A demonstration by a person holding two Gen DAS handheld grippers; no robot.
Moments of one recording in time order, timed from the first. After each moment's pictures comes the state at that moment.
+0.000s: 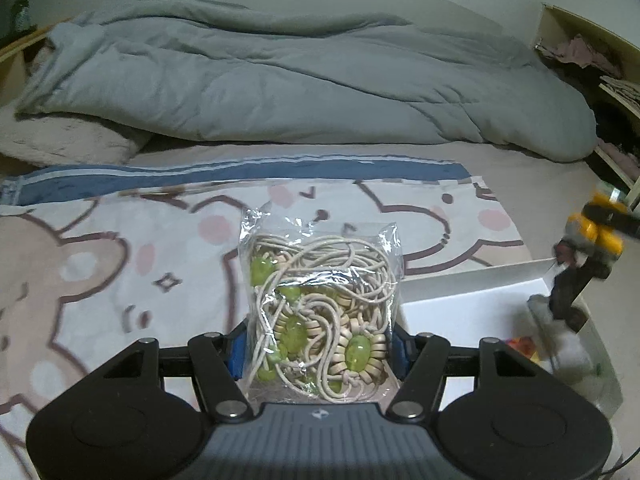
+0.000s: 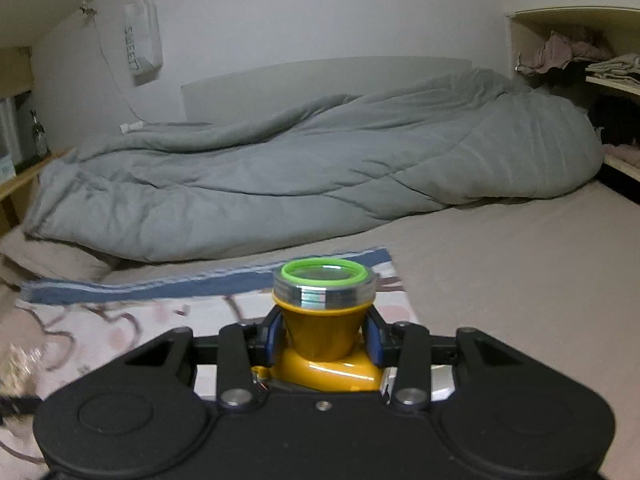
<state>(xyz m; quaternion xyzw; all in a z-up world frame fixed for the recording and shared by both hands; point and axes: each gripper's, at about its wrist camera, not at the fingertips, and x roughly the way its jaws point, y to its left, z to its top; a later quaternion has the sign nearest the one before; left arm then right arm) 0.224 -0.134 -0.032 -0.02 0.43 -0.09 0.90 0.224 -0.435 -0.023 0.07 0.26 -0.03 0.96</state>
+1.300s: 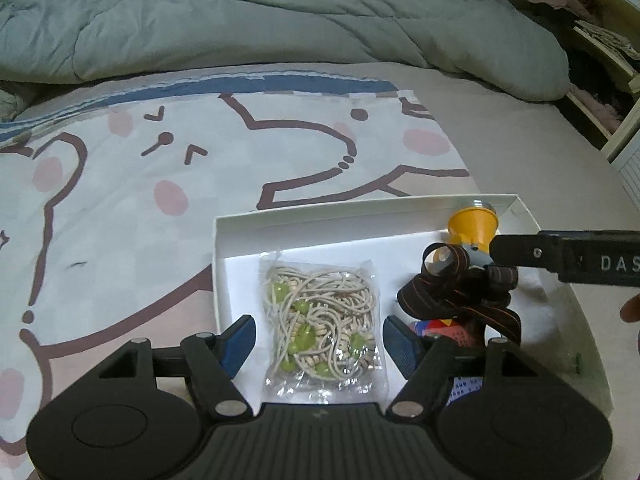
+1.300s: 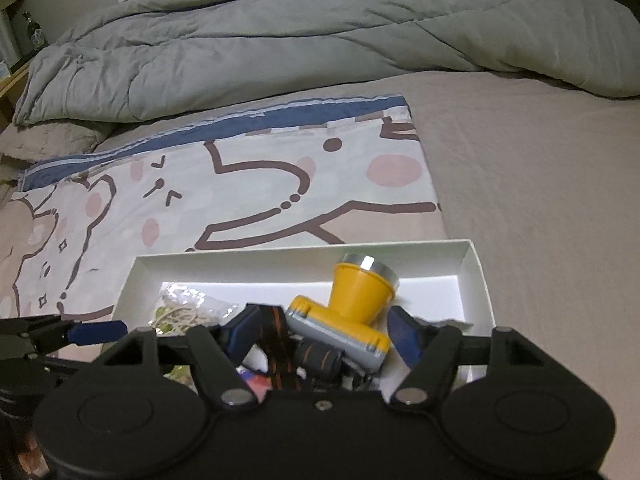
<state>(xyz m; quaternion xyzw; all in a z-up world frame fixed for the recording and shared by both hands) 0.252 -0.265 -0.124 -0.02 0.49 -0.15 0.86 0.256 -0.456 -0.091 0.06 0.46 0.03 0.89</state>
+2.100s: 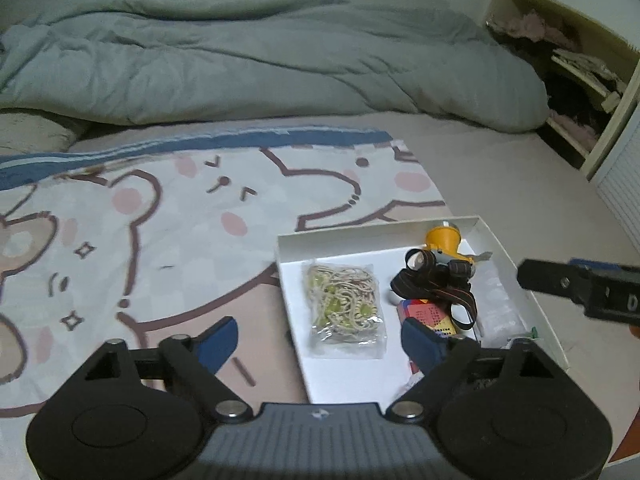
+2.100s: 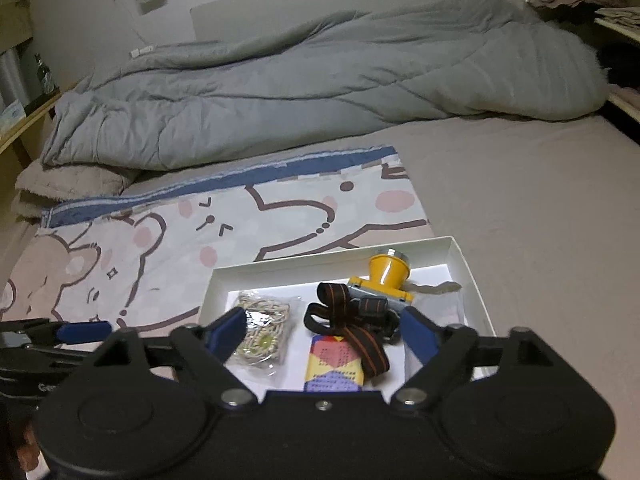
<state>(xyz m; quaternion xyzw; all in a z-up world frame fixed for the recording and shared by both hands) 0.168 -0.205 -0.035 -0.02 0.44 -0.15 0.89 0.146 -0.398 -0.008 0.08 0.39 -0.02 0.92</state>
